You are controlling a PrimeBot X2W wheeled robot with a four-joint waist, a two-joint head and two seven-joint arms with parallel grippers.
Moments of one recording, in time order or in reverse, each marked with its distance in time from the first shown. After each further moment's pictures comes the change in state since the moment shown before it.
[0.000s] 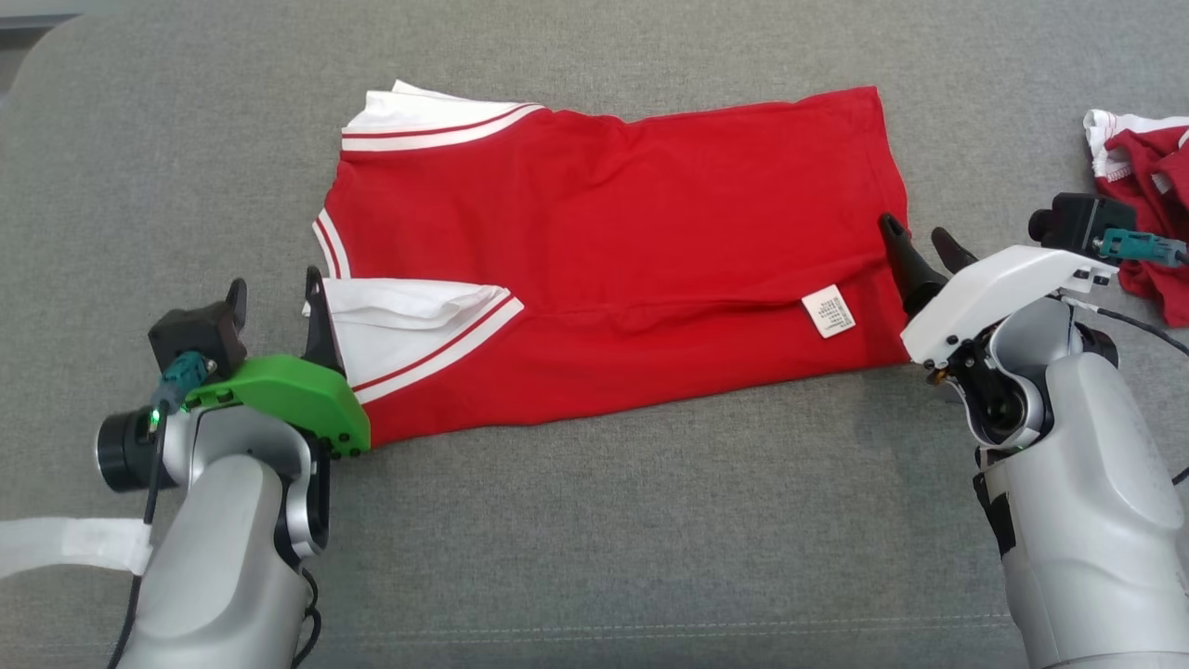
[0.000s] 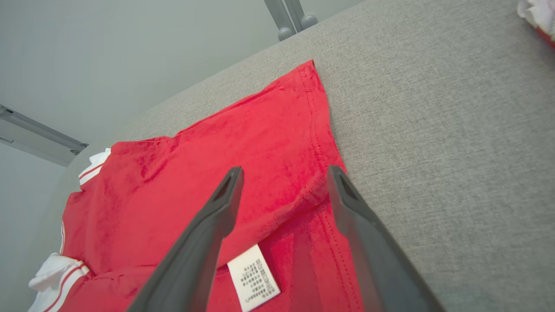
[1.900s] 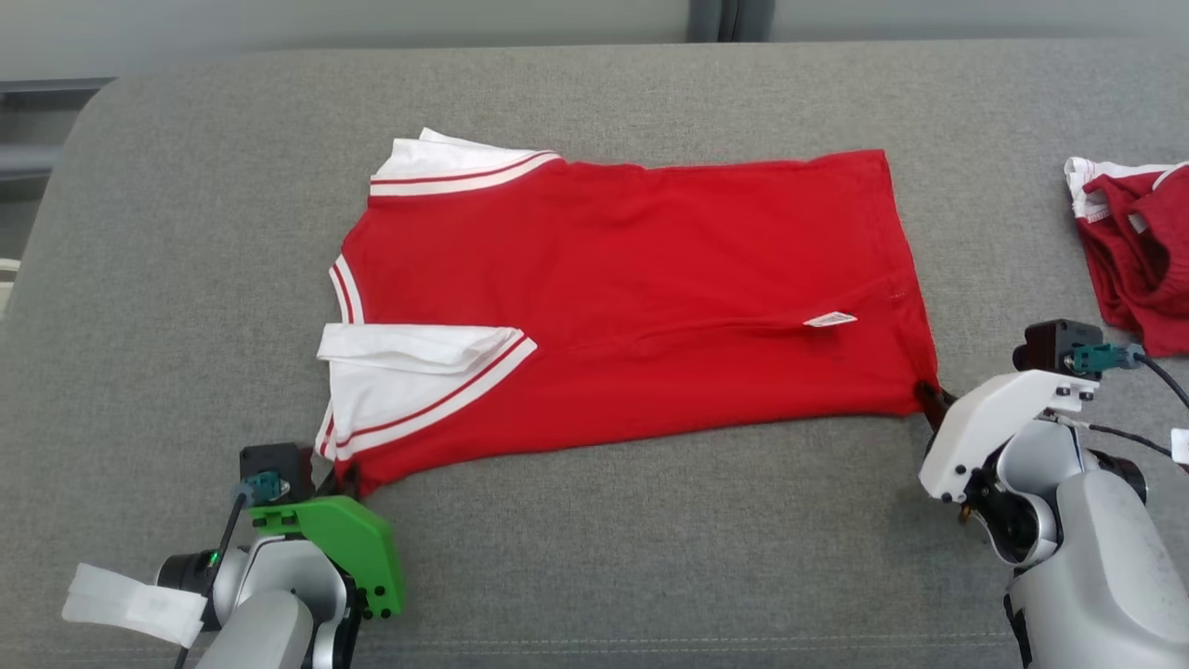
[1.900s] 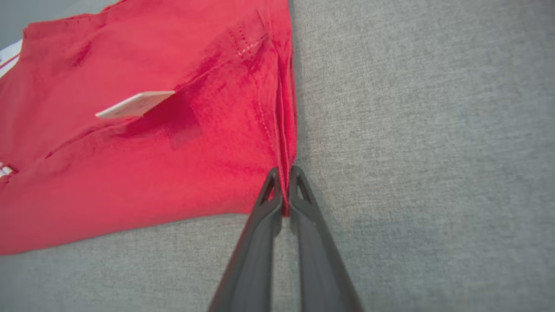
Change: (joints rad) left arm 0.212 0.041 -0.121 -0.025 -0.045 -0.003 0.226; right arm 0.204 0.001 -0.060 -0.053 -0.172 0.000 0.176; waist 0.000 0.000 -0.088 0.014
